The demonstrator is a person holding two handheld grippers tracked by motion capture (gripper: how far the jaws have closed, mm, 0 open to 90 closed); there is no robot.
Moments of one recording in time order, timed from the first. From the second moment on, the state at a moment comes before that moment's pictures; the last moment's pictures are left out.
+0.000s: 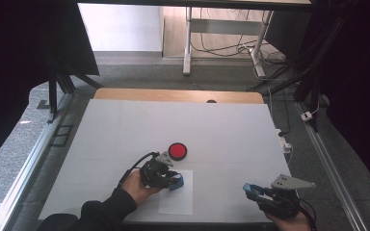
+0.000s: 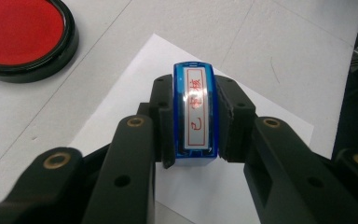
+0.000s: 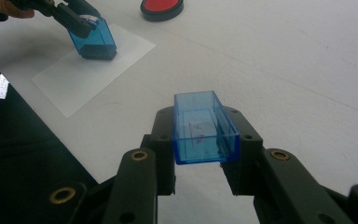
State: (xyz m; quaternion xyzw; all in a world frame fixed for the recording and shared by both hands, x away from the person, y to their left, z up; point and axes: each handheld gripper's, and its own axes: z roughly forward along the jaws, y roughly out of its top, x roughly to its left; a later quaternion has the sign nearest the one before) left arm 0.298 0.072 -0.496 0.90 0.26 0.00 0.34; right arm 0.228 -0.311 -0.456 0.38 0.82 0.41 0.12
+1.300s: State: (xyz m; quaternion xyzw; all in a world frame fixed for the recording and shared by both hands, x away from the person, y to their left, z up) left arm 0.295 0.072 -0.499 0.90 0.28 0.01 0.35; right arm 0.229 -0.310 -0.456 0.38 0.82 0.41 0.12
